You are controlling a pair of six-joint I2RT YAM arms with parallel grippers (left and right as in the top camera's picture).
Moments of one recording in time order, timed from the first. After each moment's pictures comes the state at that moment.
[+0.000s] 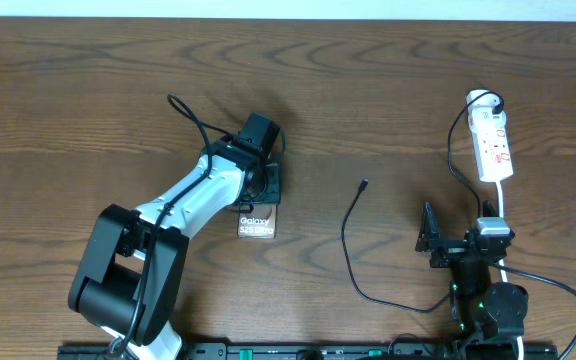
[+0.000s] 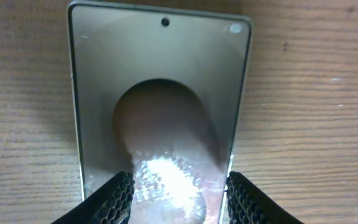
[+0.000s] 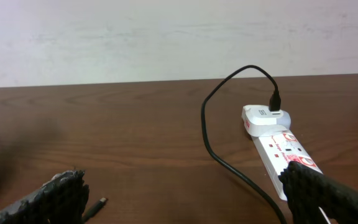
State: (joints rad) left arm -0.44 1.80 1.09 -0.64 0.09 -0.47; right arm 0.04 0.01 0.01 -0.07 -0.01 0.05
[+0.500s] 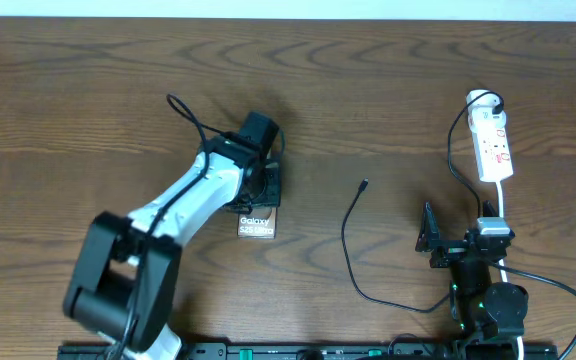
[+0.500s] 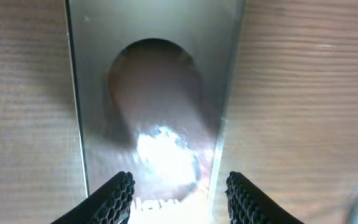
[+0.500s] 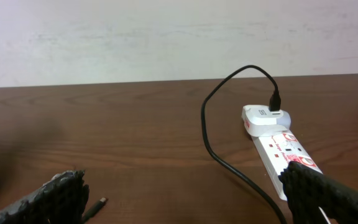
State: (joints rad) left arm -0.44 1.76 1.13 -0.76 0.14 -0.47; right arm 0.04 0.01 0.01 -0.07 -0.01 0.05
